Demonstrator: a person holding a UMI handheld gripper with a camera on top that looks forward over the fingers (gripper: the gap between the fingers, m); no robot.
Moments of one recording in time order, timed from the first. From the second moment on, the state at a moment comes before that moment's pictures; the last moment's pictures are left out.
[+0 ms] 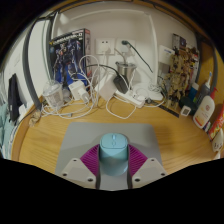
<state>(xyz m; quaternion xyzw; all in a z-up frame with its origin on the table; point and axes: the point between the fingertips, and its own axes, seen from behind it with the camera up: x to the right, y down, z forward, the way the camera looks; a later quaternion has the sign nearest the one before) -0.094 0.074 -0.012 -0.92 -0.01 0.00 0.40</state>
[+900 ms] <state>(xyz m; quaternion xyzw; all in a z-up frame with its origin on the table) -0.169 -0.022 0.203 -0.90 -0.02 0.04 0.43</state>
